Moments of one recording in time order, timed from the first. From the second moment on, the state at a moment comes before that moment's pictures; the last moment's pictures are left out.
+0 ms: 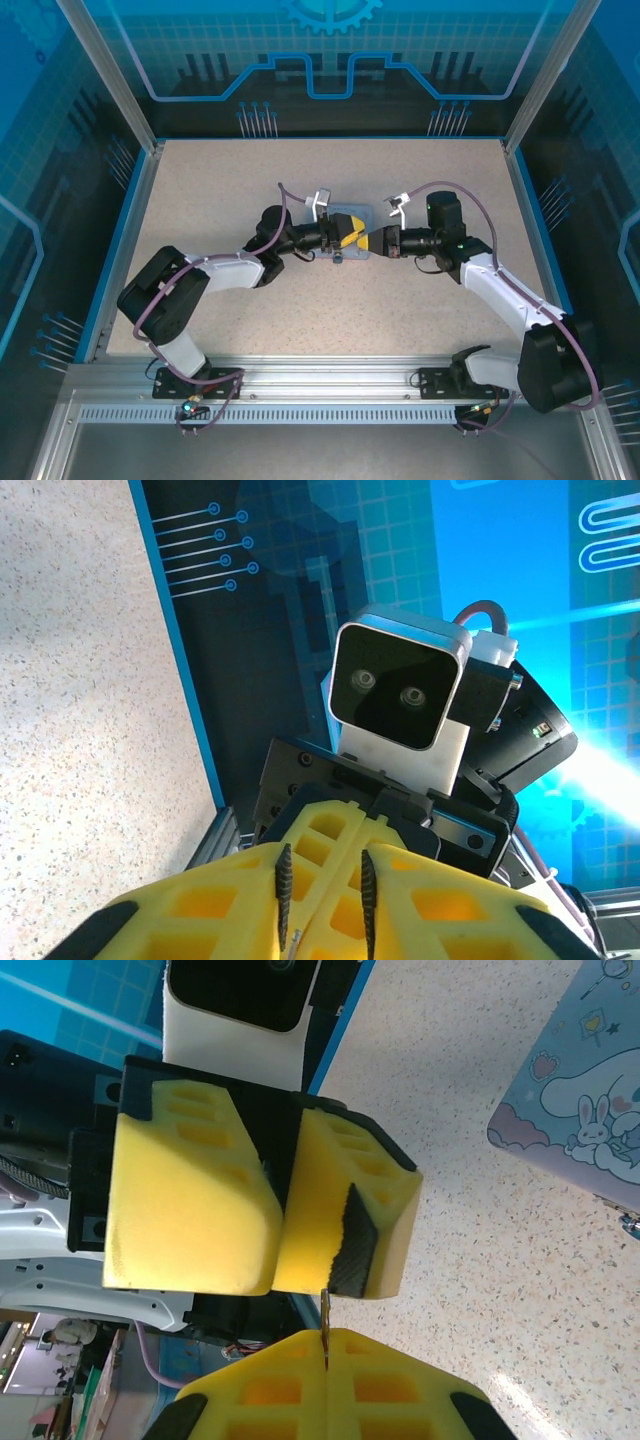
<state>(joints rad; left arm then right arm) -0.61 1.68 0.79 0.95 0.69 -1.42 0.29 1.23 0.77 -0.11 -0.99 0.57</state>
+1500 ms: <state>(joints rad) -0.65 1.59 0.78 0.74 0.52 -1.28 0.17 1.12 0.68 -0.08 -0.93 0.67</state>
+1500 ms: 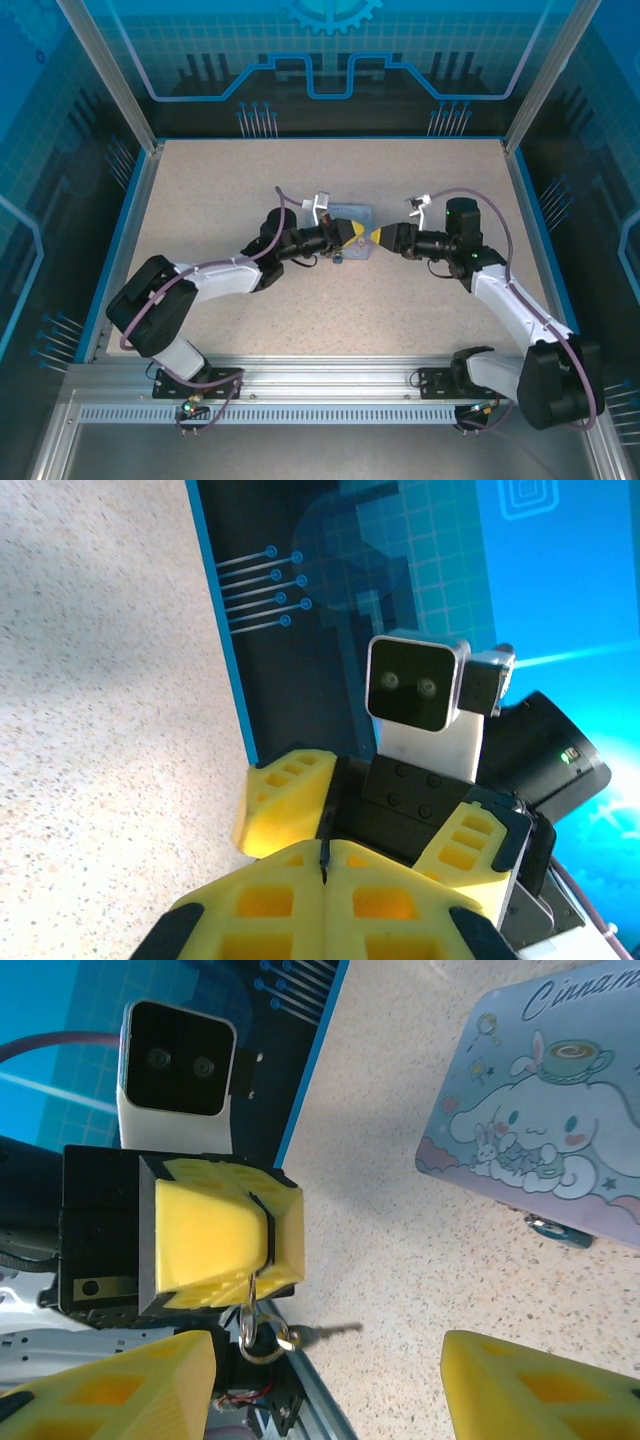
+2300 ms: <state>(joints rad) -0.66 1.45 0.75 0.61 0.18 -1.24 0.36 1.14 0.65 0.27 -0.65 0.99</state>
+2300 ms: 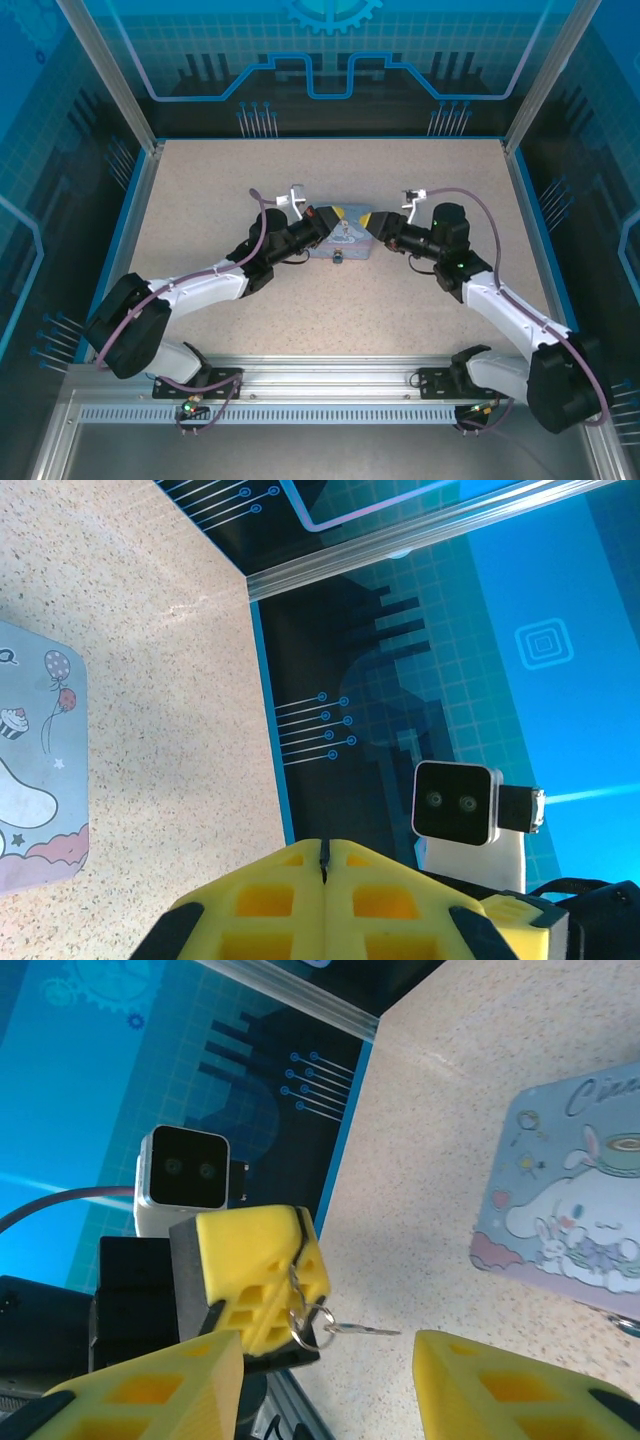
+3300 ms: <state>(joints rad) -0.66 1.44 0.75 0.60 0.14 -1.23 0.46 1.28 0.70 0.36 -0.60 1.00</state>
